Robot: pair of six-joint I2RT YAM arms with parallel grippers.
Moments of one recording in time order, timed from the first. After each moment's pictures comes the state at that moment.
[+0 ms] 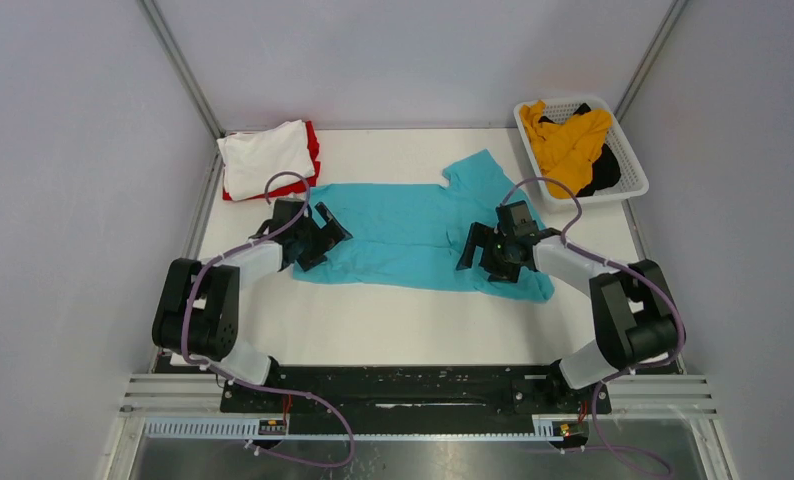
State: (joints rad) left arm -0.17 1.58 0.77 -0.06 0.17 -0.82; right arm 0.34 1.57 0.82 -0.32 -0.20 0.60
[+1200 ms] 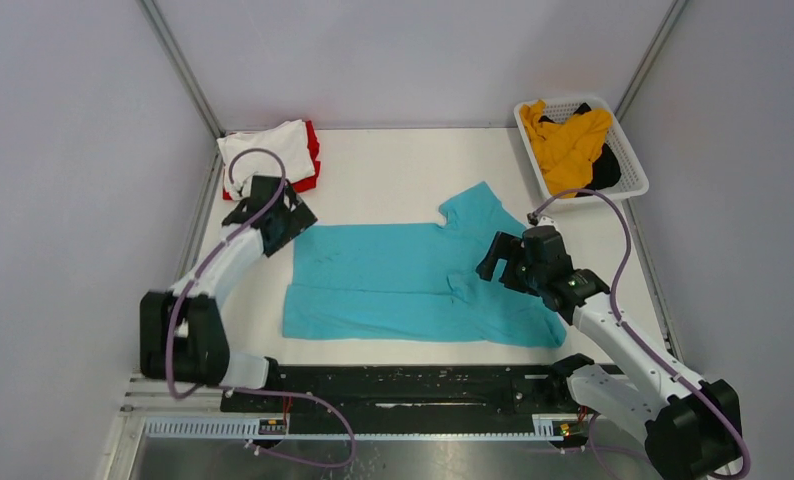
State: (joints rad) left arm -0.13 1.31 0.90 -0.47 -0.15 -0.75; right arm 0.41 0.95 0.61 -0.46 0.01 0.66
